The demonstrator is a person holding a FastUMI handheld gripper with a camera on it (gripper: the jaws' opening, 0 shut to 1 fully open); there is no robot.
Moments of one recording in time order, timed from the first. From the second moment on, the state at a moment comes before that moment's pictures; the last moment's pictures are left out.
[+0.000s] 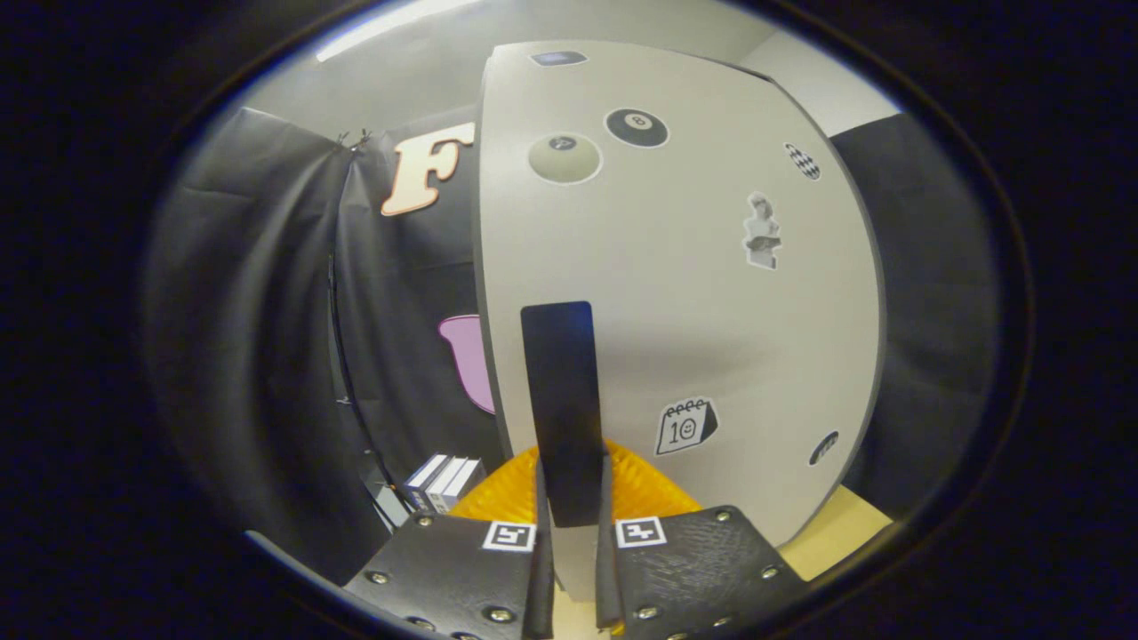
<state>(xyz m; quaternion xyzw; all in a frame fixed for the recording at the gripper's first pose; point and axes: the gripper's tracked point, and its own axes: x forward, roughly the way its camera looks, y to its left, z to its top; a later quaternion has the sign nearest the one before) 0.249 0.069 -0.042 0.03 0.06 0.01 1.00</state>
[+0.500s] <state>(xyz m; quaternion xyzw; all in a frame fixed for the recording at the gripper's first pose) 0.175 0.035 -0.032 0.04 0.06 0.00 1.00</state>
